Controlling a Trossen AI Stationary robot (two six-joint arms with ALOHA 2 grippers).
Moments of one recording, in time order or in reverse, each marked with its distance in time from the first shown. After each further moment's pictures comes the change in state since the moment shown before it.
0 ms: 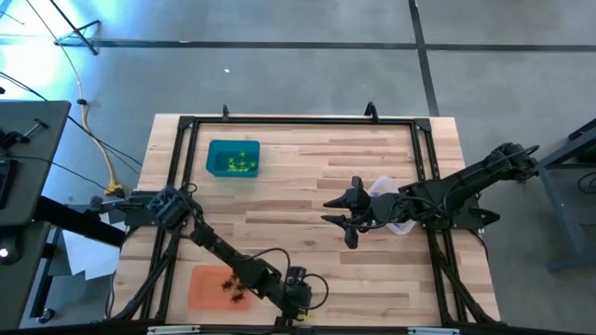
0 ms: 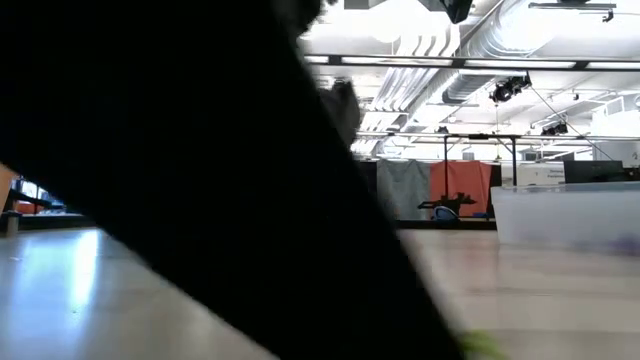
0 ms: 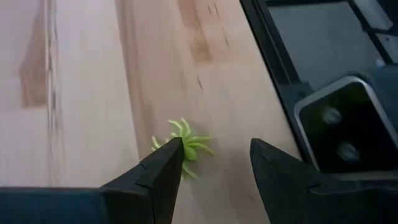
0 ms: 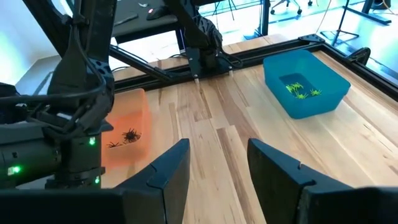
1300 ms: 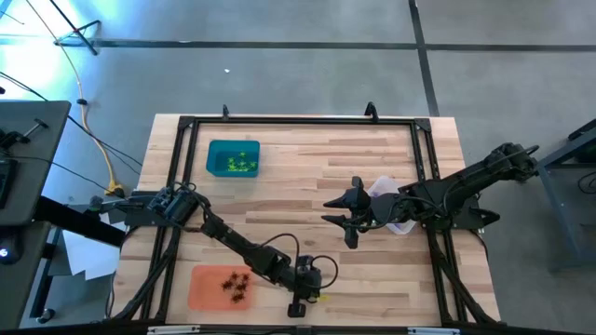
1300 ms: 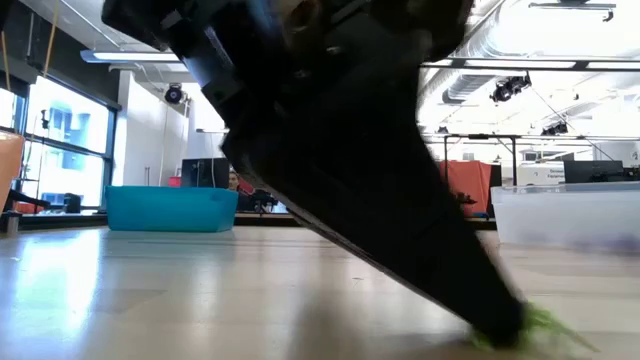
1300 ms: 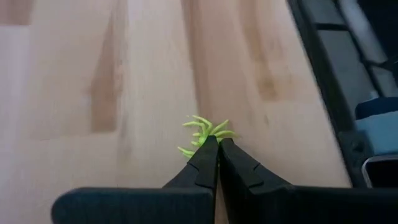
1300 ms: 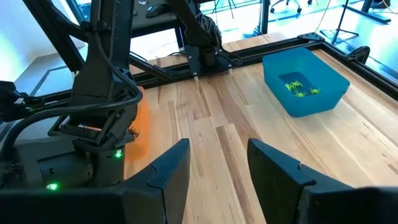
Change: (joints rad) left arm 0.106 0.036 -0.003 0.037 0.067 -0.056; right arm 0.000 0.000 0.000 -0.007 0.000 0.000
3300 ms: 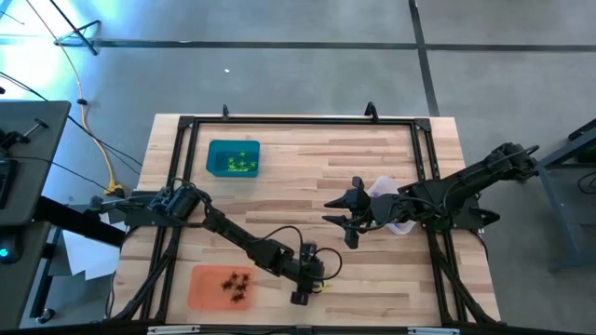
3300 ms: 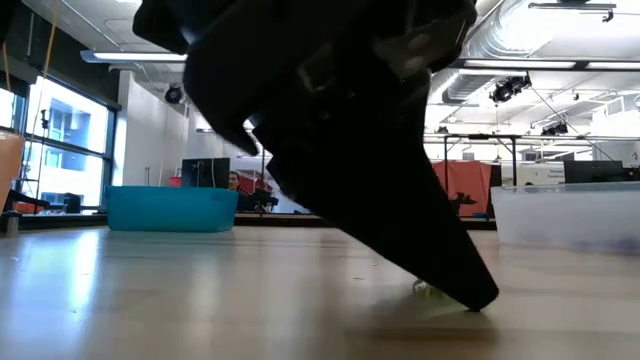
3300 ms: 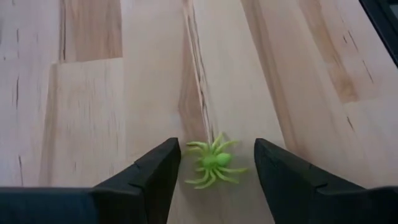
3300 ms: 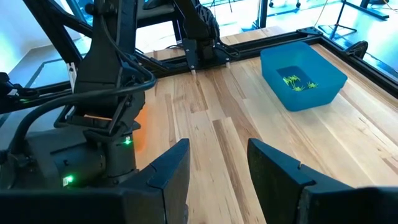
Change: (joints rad) left arm 0.047 0.005 0.006 -0.048 -0.102 0.171; right arm 0.000 0.000 0.000 -0.031 0.000 0.000
